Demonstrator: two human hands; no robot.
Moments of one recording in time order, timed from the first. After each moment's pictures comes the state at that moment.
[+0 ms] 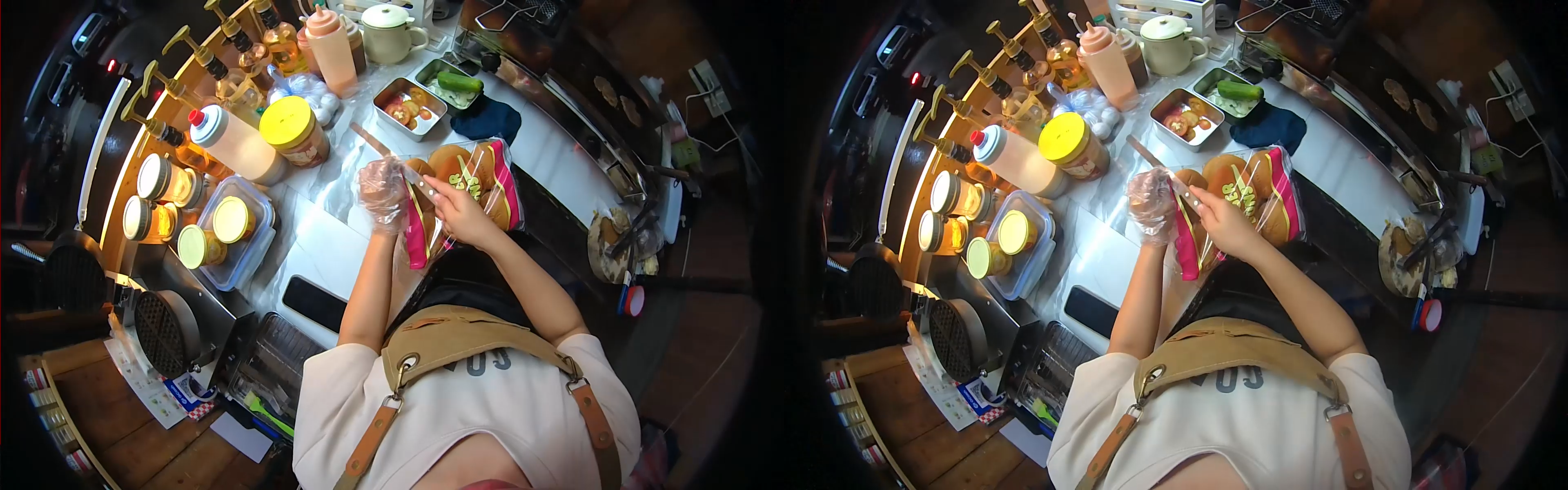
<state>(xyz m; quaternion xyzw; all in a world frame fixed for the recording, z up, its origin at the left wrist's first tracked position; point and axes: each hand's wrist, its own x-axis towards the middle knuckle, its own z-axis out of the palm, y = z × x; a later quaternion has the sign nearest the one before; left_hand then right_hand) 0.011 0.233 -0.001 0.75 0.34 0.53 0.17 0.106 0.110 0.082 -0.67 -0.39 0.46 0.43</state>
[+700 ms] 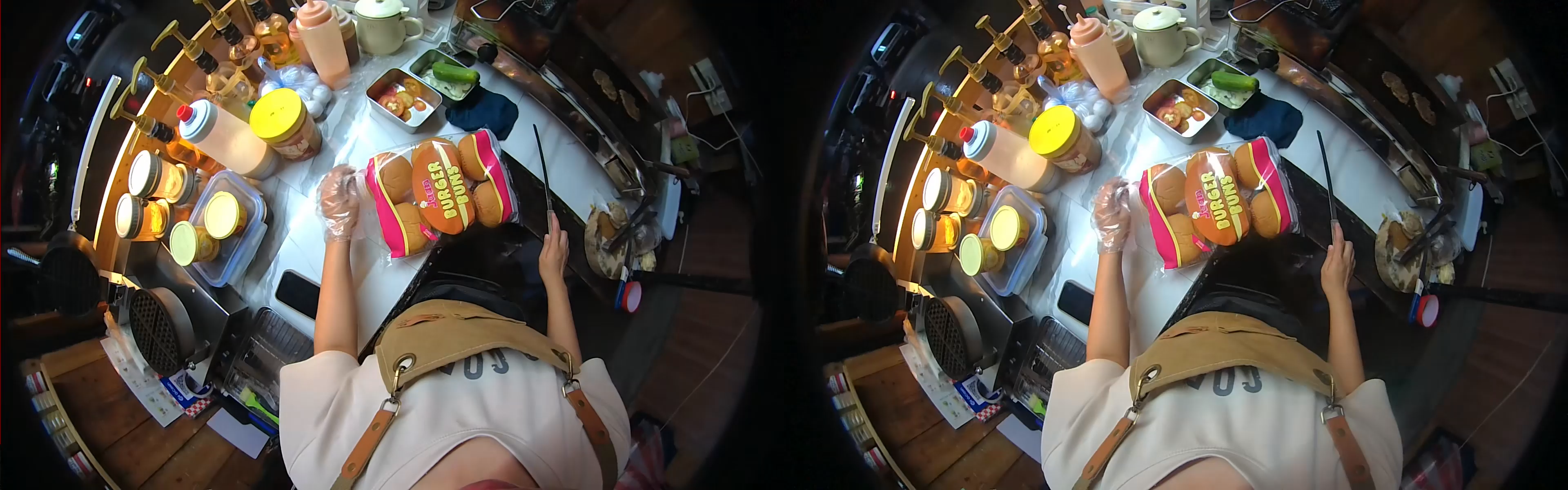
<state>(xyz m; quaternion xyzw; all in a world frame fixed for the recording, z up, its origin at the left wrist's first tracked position) -0.058 0.254 -0.021 0.76 0.41 0.41 0.30 0.213 -0.092 -0.015 -0.91 -0.37 -0.04 0.18</state>
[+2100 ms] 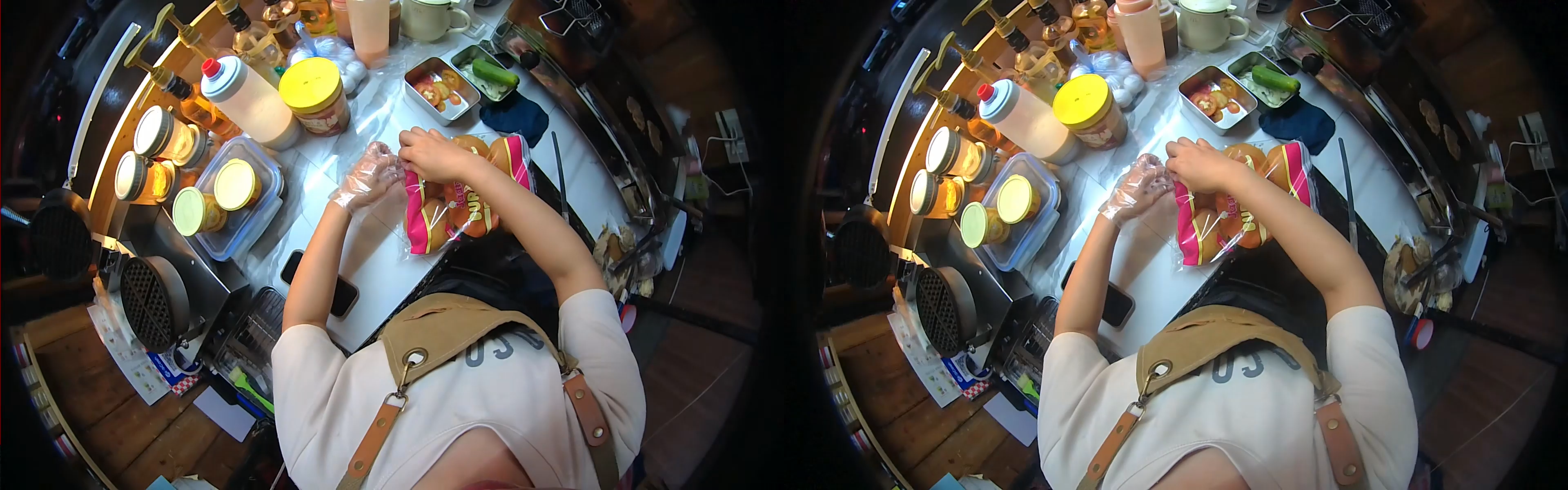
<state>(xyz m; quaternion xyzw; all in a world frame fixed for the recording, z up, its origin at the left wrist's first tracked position) -0.066 0.287 -0.005 0.88 0.21 0.21 0.36 0.111 0.231 0.047 -0.55 -0.82 0.14 0.05</state>
